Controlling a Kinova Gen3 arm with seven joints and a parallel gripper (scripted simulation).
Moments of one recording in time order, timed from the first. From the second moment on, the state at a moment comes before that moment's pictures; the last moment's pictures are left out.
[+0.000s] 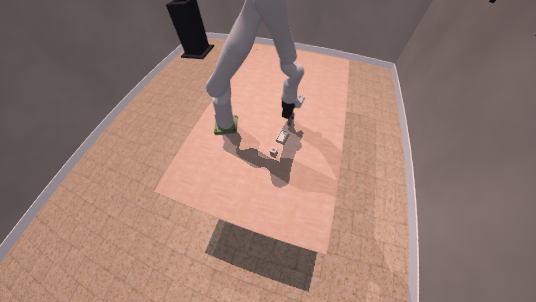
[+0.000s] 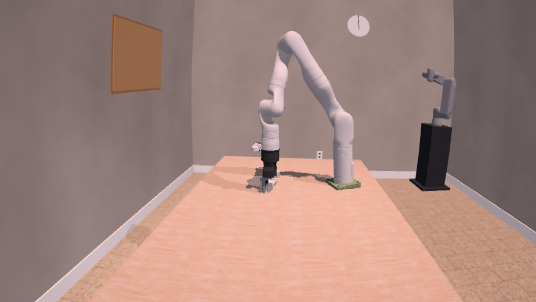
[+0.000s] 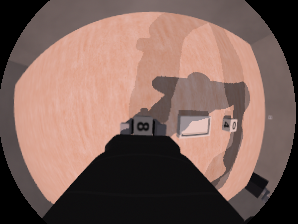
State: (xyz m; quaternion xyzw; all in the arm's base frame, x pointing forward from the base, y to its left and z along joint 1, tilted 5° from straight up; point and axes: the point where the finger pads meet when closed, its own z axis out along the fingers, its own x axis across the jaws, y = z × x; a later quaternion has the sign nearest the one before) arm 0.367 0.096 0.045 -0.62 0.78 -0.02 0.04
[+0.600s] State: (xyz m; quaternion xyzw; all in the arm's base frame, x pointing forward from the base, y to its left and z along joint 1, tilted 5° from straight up) arm 0.367 0.096 0.045 -0.62 0.78 -0.02 0.04
